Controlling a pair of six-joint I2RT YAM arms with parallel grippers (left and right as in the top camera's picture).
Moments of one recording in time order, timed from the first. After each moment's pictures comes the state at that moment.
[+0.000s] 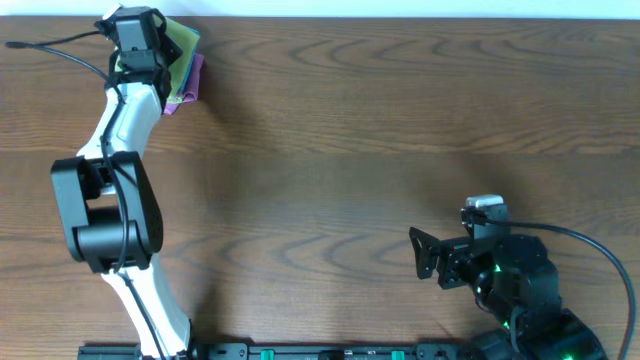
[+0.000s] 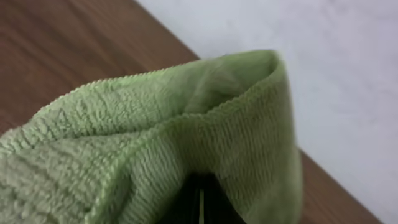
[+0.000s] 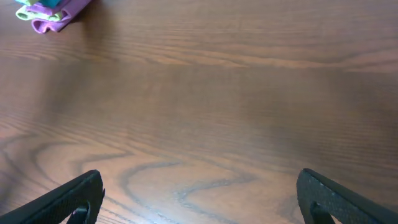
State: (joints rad) left arm 0.10 2.12 1.59 -0.09 -0.18 -0.62; right arm 0.40 0.51 0.65 -0.78 -0.01 0.31
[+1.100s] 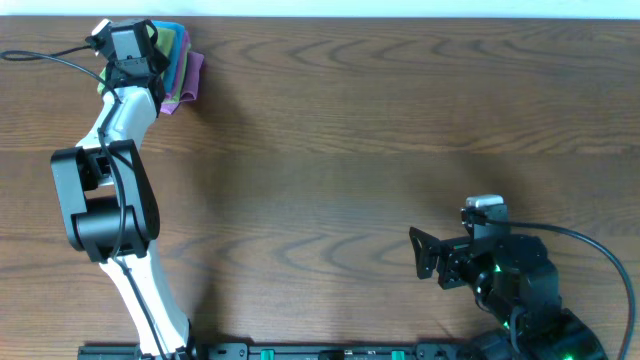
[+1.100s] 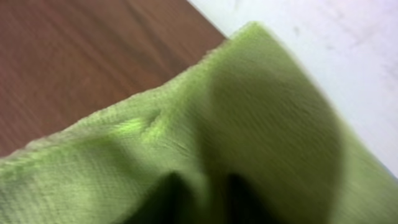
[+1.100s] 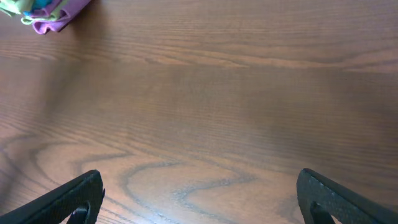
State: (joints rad) left arm 0.15 2.19 1.59 -0.05 -0.27 -0.61; right arm 0.40 0.51 0.65 -0.78 -0.01 0.31
